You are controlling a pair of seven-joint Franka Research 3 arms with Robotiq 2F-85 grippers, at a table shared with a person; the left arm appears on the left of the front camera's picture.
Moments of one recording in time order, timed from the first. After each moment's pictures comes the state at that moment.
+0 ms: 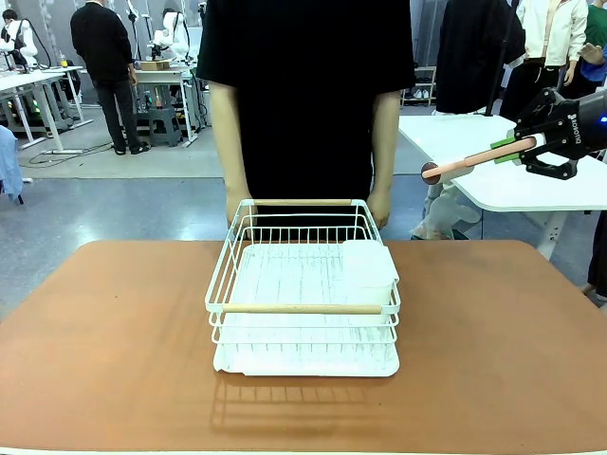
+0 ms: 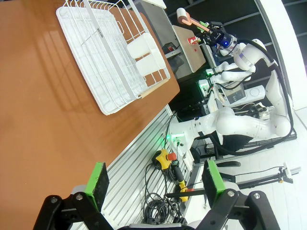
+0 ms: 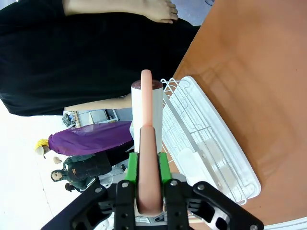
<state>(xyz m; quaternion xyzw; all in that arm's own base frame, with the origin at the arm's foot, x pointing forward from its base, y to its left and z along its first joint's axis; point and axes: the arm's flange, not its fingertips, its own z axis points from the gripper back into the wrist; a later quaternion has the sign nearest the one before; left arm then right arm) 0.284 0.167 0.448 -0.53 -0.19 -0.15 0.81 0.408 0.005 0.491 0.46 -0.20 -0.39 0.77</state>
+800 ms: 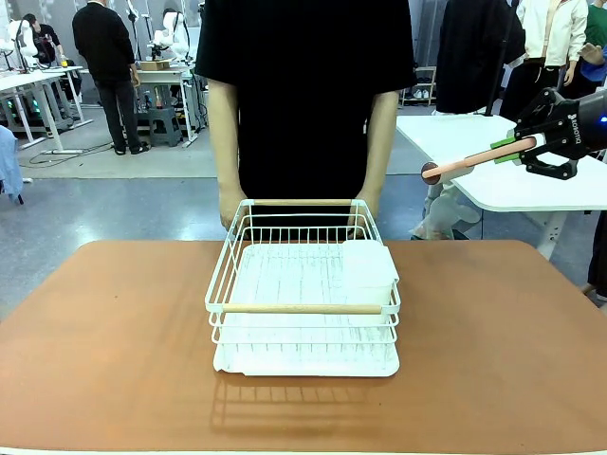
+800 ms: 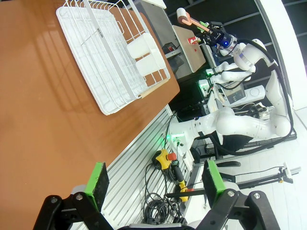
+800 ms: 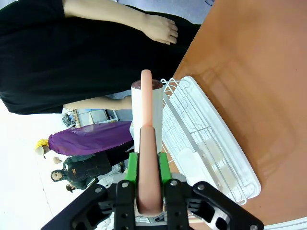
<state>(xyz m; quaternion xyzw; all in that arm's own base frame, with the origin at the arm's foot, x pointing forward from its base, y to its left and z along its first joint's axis) 0.284 0.167 0.448 -0.53 -0.19 -0.15 0.81 0.408 0.005 0.491 0.46 -0.20 -0.39 0.77</state>
